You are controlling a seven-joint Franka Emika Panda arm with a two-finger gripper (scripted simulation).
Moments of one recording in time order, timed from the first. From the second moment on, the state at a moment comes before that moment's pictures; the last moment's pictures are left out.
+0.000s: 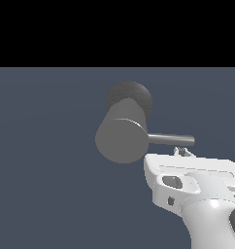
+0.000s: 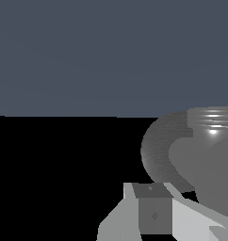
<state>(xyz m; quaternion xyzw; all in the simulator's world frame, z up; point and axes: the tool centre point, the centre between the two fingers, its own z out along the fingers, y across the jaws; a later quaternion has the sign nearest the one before) -0.129 -0.172 0.083 0.04 0.70 -0.05 0.71</state>
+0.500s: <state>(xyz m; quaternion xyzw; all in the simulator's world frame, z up) -0.133 -0.171 0.079 0.05 0.71 -0.05 0.71</state>
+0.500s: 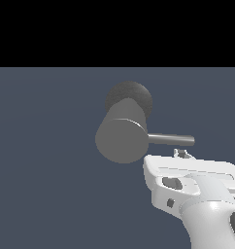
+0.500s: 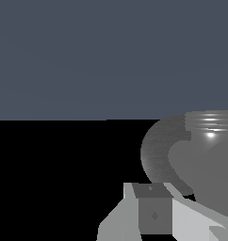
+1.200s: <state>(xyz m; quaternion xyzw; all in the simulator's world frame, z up) -0.135 -0.185 0.109 0.05 0.72 -0.05 0.69</state>
